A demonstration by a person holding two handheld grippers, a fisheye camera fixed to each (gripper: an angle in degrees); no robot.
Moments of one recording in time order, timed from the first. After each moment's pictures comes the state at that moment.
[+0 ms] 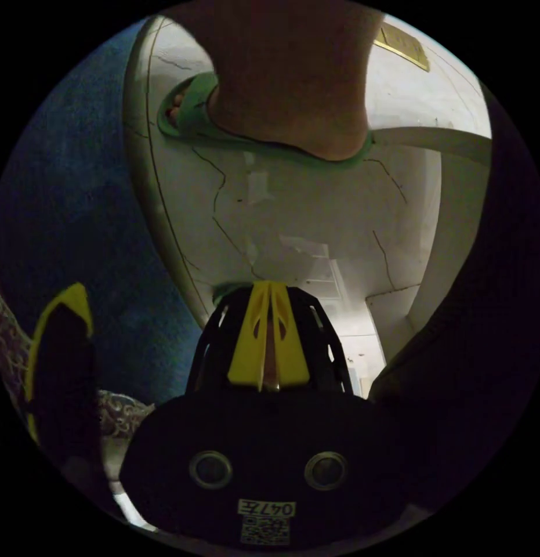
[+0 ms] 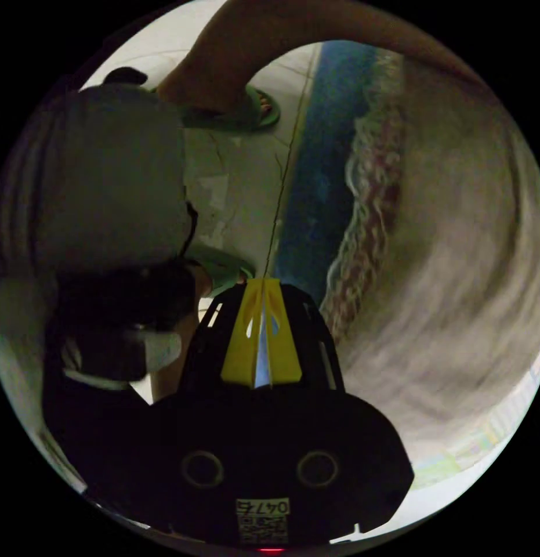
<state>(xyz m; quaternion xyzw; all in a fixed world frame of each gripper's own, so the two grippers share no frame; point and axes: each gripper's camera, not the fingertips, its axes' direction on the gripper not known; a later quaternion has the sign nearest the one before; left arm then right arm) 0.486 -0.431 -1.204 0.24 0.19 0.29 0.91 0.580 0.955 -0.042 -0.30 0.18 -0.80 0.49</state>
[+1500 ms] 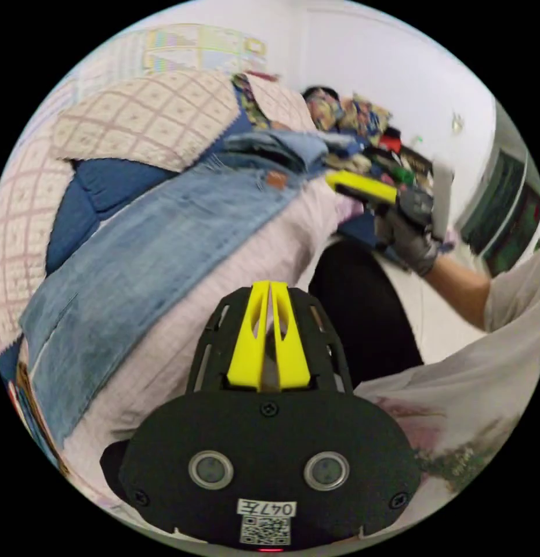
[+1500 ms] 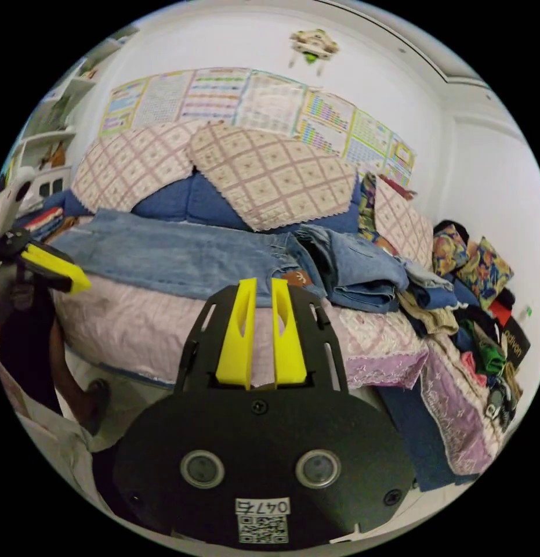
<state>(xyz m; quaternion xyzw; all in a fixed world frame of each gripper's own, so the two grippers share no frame) 0.337 -0.166 -0.720 0.66 0.48 -0.13 0.57 0.998 0.706 -0.612 0.17 0.22 -0.22 0.94</state>
